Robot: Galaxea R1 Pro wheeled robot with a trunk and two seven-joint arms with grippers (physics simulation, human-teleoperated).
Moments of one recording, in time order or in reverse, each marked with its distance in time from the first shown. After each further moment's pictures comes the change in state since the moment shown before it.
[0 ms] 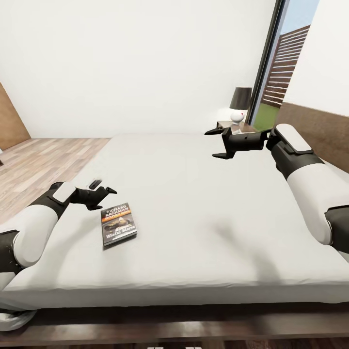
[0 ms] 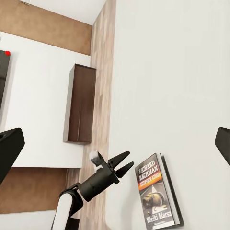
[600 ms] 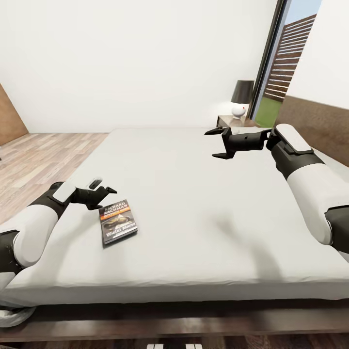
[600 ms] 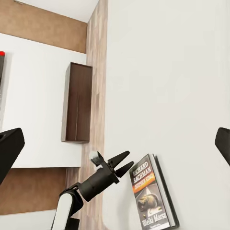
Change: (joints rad) left arm -0.001 -0.001 0.001 -0.001 -0.001 -0.001 -0.001; right arm 0.000 0.000 -0.001 0.000 0.000 0.000 0.000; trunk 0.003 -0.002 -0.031
